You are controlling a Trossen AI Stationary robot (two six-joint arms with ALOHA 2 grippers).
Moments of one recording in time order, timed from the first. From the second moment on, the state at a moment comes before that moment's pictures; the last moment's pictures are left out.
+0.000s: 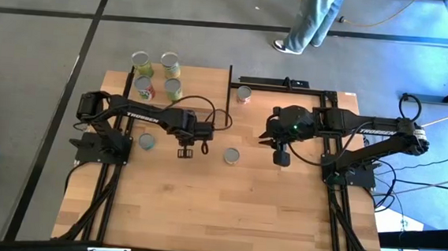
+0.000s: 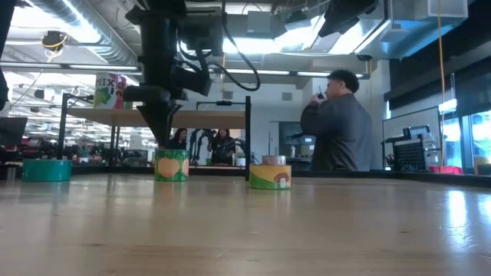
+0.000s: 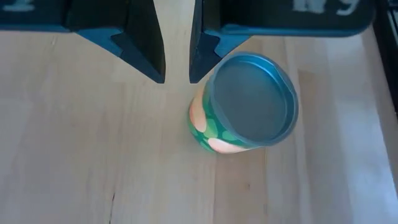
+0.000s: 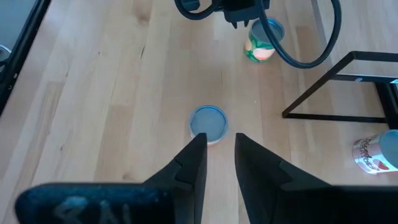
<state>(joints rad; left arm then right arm) 0.10 1.67 1.15 -0.92 -0.27 0.01 -0.01 1.24 1.22 -0.77 0.00 -0.06</state>
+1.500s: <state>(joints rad) 0.19 1.67 1.11 -0.86 -0.21 0.09 -0.07 1.24 1.22 -0.78 0.00 -0.11</state>
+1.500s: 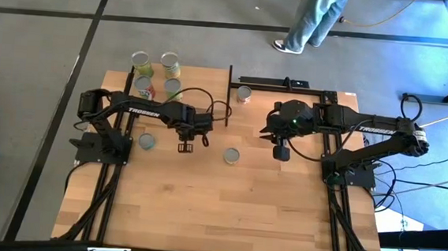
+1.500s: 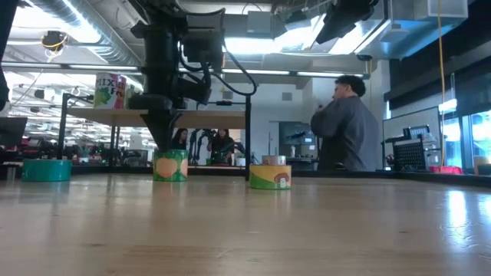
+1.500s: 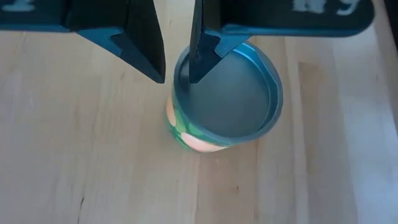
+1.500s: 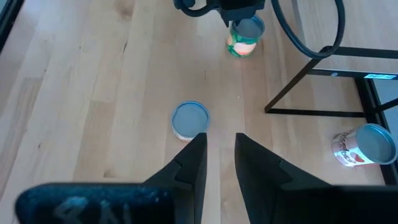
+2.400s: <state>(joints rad) 0.19 1.68 1.11 -0.83 -0.13 0.03 -0.07 1.24 1.22 -0.77 0.00 -0.11</state>
